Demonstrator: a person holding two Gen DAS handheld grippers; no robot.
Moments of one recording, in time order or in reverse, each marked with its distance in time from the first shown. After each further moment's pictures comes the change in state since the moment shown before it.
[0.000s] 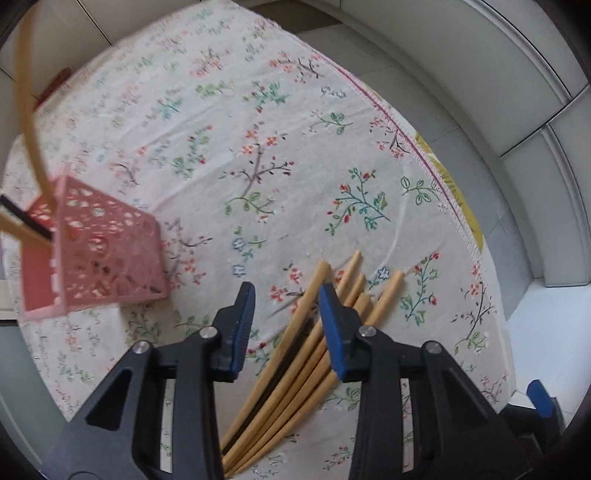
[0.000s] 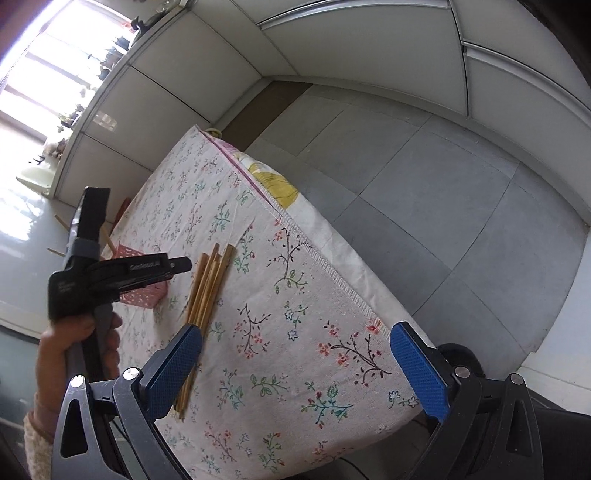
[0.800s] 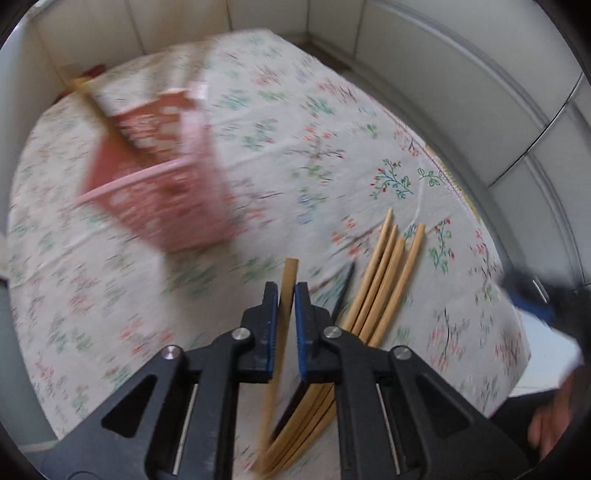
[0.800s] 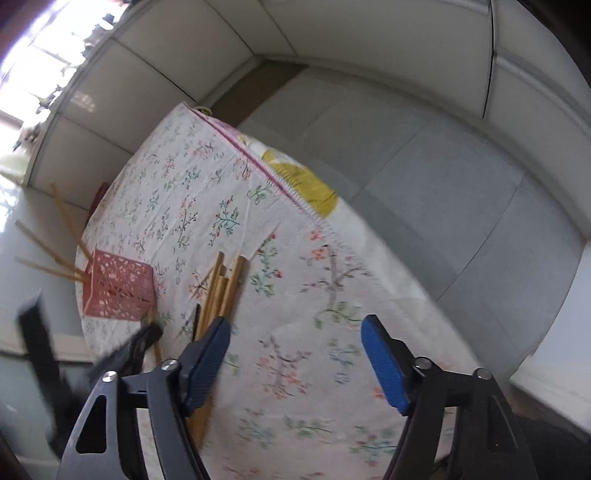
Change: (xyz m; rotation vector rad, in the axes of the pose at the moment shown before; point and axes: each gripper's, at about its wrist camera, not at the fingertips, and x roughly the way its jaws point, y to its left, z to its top) left arm -0.045 0.057 -0.101 -0.083 -0.270 -0.044; right arm 0.070 0.058 0.041 0.050 0.129 -0.102
